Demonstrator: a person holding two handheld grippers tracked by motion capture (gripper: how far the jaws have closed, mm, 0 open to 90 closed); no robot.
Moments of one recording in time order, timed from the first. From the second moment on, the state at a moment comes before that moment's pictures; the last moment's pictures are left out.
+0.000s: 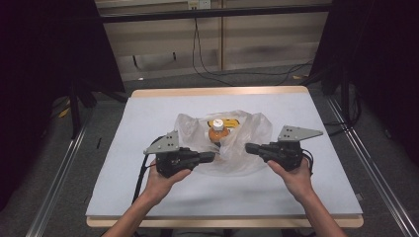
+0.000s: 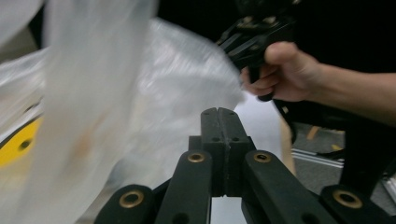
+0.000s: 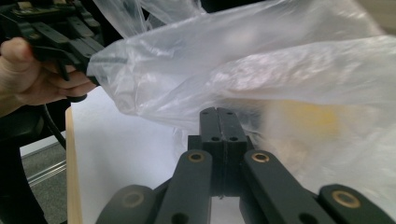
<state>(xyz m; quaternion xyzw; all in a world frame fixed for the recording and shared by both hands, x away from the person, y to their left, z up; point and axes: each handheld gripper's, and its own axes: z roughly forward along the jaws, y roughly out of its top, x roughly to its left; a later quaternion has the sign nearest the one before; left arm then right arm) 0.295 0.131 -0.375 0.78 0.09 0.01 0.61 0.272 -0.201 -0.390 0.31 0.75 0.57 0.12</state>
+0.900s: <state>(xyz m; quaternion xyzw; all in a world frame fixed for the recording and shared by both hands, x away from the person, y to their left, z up) 0.362 0.107 -0.311 0.79 0.12 0.07 0.60 0.338 -0.161 -0.329 0.27 0.76 0.58 0.13</state>
